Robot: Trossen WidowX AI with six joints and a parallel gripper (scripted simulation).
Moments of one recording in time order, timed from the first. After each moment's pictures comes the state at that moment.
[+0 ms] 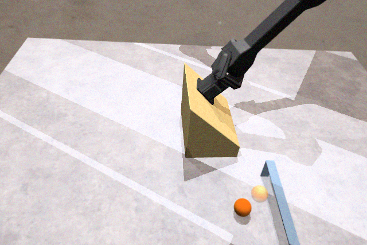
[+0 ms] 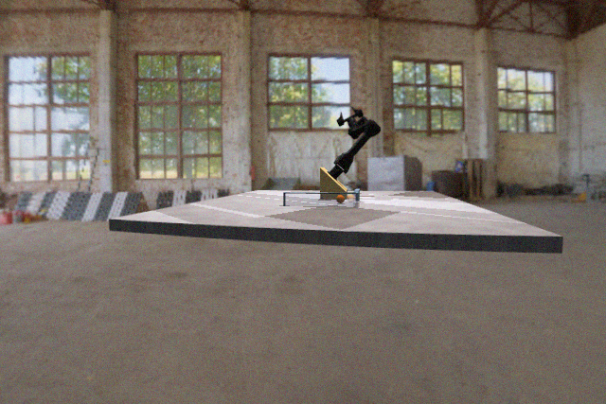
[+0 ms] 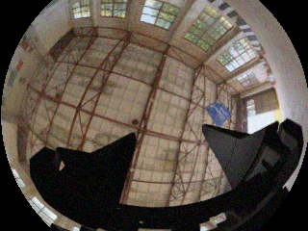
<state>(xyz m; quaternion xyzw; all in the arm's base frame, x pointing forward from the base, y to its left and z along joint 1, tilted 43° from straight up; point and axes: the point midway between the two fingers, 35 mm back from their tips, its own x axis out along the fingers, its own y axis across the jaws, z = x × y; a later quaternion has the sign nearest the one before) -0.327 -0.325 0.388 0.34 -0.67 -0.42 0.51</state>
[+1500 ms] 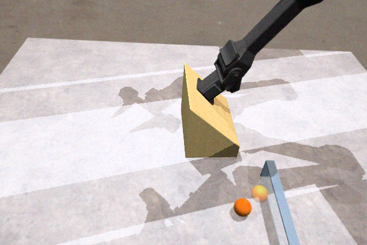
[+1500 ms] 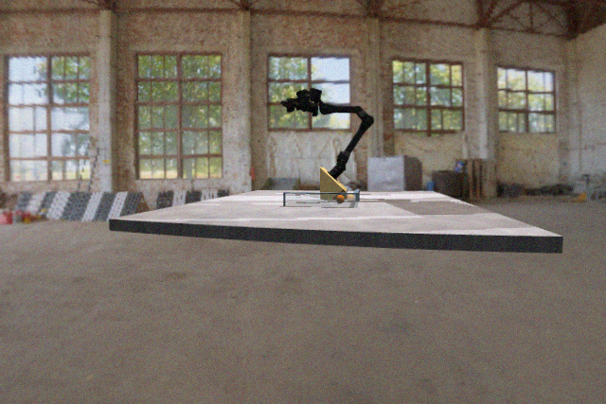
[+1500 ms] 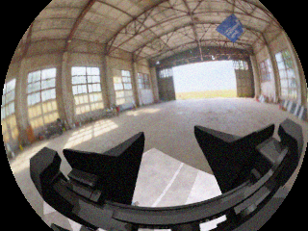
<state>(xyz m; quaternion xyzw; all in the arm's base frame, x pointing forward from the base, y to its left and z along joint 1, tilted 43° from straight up) 0.247 -0.383 0.154 0.30 0.14 -0.27 0.90</state>
